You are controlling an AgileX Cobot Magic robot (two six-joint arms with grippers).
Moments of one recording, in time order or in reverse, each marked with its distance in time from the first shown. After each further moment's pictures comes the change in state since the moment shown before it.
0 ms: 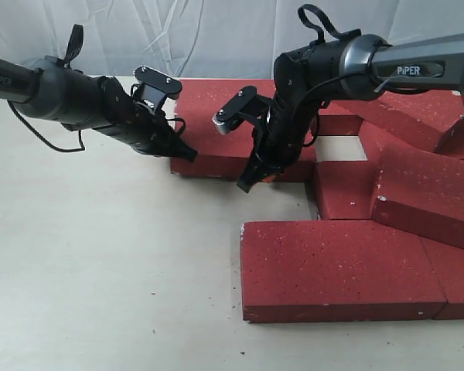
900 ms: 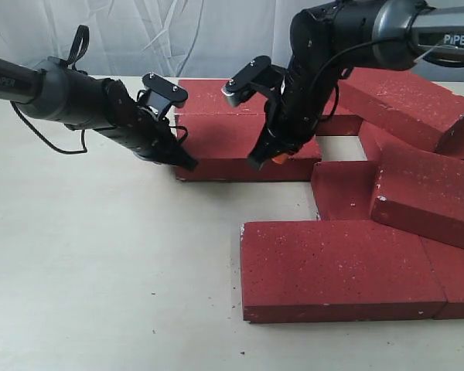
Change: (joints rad) left arm 0.000 0.004 -0.006 0.063 0.046 0.000; right arm -0.010 -0.122 -0.001 -0.008 0.126 0.021
